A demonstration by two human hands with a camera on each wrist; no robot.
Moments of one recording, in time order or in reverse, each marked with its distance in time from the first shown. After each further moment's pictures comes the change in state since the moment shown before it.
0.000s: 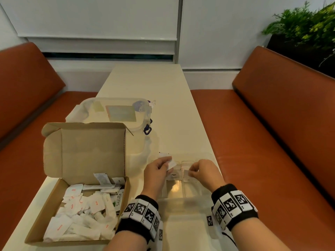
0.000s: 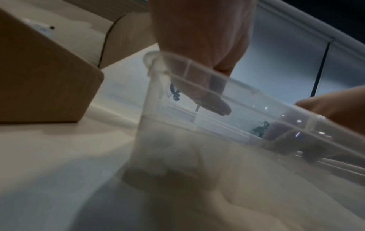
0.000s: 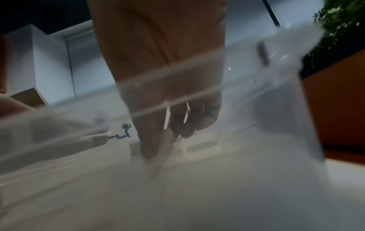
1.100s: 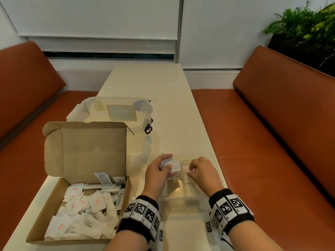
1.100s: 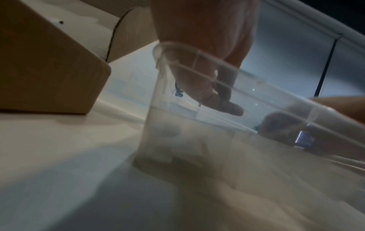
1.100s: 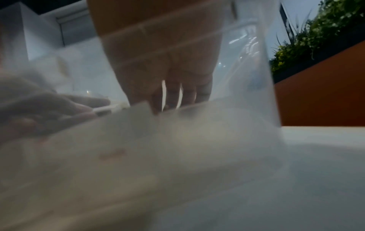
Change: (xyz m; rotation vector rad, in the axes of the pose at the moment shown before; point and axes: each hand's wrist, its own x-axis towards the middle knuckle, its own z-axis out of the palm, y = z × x) left_hand -0.002 -0.002 -0.003 -0.065 -0.085 0.025; right_hand -0.010 -0.003 0.010 -0.101 0.139 -0.085
